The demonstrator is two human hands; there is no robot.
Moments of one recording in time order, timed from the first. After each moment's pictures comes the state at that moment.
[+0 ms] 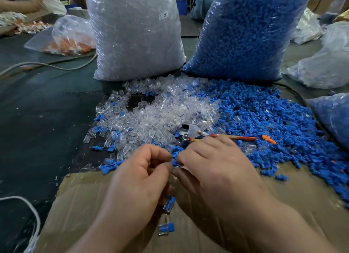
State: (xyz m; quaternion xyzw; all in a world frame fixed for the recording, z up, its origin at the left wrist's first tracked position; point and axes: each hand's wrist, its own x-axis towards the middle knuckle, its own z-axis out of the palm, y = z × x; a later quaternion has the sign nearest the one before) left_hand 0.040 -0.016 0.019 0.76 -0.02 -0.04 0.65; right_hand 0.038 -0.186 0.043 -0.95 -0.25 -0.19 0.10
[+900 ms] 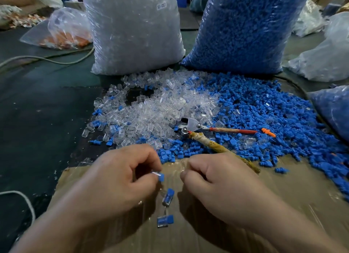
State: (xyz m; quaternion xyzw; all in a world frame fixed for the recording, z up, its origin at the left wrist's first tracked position) left_hand 0.047 0.024 0.044 0.90 -0.22 -0.05 0.37; right_hand 0.020 -0.187 0.055 -0.95 -0.10 0.09 0.29
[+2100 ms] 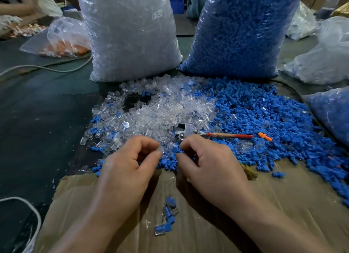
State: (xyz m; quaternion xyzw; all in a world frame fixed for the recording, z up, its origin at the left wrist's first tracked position) left_hand 0.060 -0.005 0.007 0.86 -0.06 0.10 0.49; right_hand 0.049 -0.184 0.019 -0.93 -0.08 -0.12 0.34
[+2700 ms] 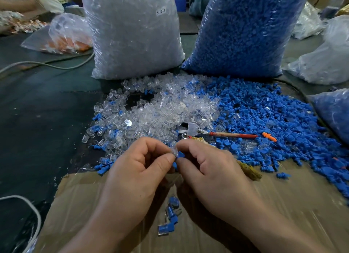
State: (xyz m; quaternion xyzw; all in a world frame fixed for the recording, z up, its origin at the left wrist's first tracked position) left_hand 0.049 -0.012 0.014 0.77 -0.07 0.02 0.63; right_hand 0.038 -0.175 0.029 -0.91 -0.12 -0.07 0.39
